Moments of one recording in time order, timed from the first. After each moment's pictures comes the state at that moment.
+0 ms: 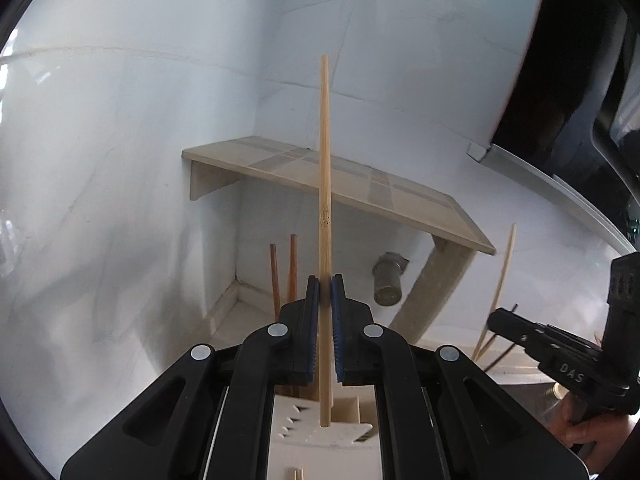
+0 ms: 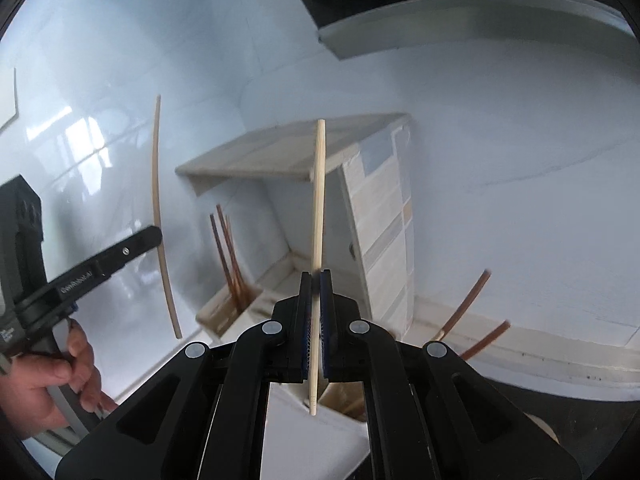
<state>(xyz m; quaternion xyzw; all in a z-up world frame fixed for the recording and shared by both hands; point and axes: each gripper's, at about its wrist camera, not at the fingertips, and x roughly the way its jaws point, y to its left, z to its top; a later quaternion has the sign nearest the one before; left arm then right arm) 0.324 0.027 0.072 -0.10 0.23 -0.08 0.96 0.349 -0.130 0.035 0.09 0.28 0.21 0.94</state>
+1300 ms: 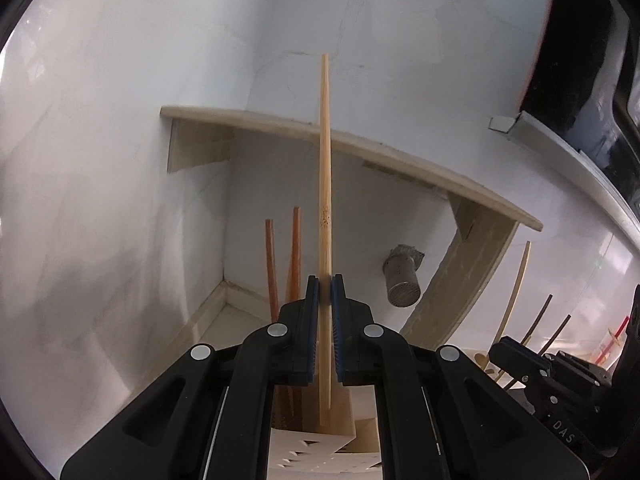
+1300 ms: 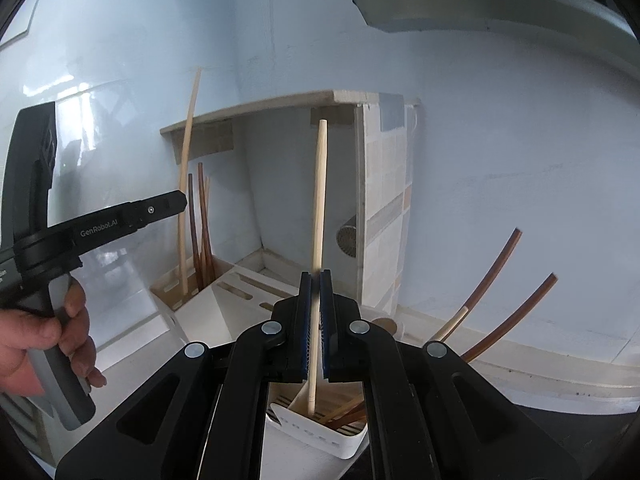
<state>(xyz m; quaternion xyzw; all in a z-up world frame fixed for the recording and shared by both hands) 0.353 0.027 0.027 -0.11 0.22 -0.09 0.97 0.343 -0.097 -0.016 0.01 0.23 0.16 0.96</state>
